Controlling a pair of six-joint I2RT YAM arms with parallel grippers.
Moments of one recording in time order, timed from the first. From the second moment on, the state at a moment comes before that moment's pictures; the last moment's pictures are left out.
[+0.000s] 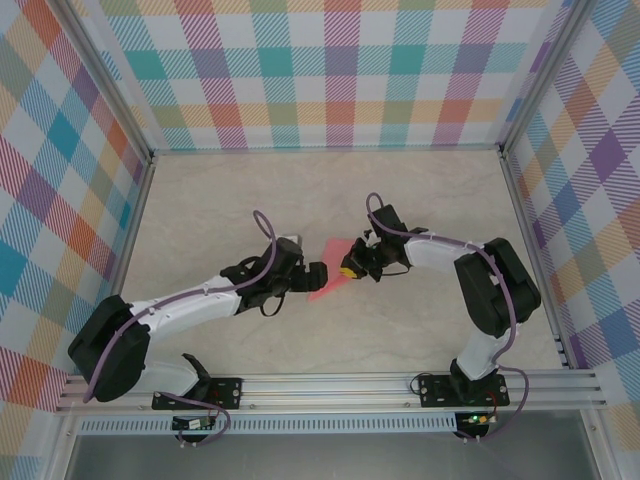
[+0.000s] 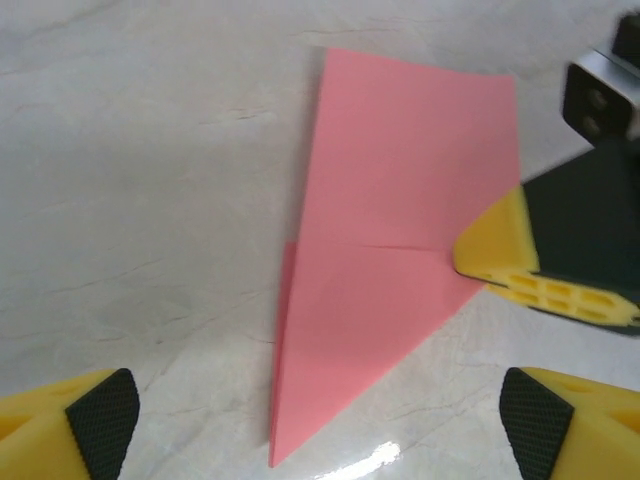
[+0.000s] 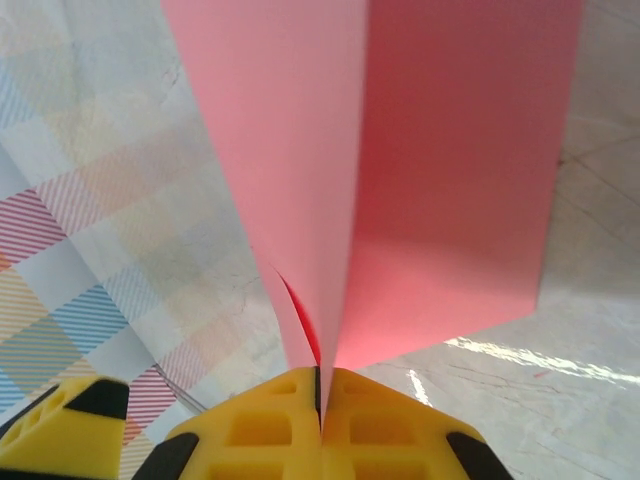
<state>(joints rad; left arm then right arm) -0.81 1.35 0.75 -0.21 -0.11 -0.66 0.52 1.74 0.96 -0.28 -0.60 1.09</state>
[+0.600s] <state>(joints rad) -0.92 1.56 0.58 0.34 -0.24 -0.16 0.52 1.72 1.08 -0.39 -0.61 1.13</state>
